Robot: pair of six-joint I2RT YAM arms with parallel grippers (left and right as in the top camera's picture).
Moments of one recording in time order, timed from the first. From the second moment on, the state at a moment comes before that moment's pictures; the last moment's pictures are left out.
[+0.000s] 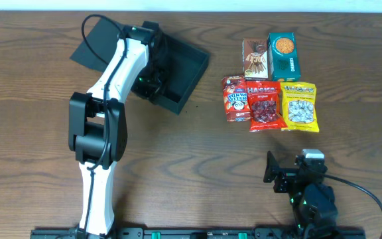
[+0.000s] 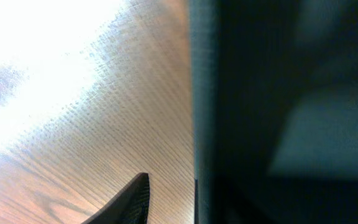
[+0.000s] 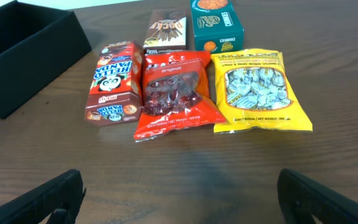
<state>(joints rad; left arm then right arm) -0.26 2.28 1.94 -1.33 0.17 -1.24 0.27 0.01 0.16 -0.57 0.19 0.23</state>
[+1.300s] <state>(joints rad) -0.30 2.28 1.94 -1.34 -0.19 -0.39 0.27 0.01 0.16 -0.57 0.19 0.23</state>
